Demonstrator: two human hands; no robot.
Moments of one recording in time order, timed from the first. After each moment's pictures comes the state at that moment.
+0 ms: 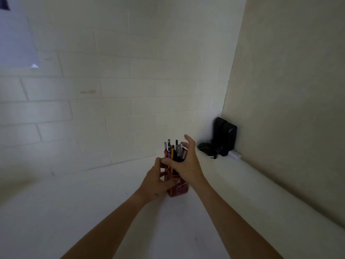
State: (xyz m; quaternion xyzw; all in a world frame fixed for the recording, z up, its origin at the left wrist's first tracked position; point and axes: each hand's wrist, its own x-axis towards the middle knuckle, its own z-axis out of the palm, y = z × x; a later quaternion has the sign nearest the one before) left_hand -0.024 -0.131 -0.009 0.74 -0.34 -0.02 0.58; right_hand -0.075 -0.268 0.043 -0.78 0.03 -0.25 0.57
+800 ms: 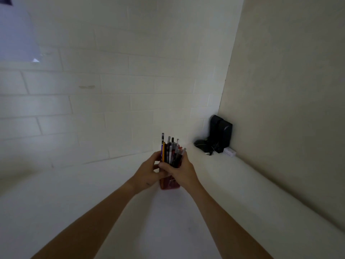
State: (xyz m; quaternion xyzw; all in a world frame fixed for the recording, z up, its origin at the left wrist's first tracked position) left_hand -0.020 -0.117 0.000 0.74 -0.35 -0.06 0.57; right_hand -0.099 -0.259 0.022 -0.79 0.09 -0.19 0.57
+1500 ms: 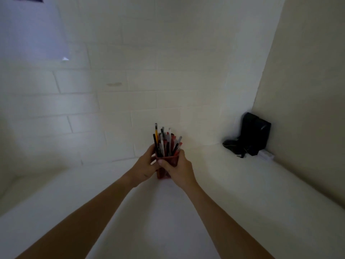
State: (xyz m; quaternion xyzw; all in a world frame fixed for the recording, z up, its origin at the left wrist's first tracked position) left_hand 0.047 -0.040 -0.005 0.78 -0.26 -0.09 0.56; right_hand -0.016 -0.191 -0.005 -0.82 0.06 -0.18 0.53
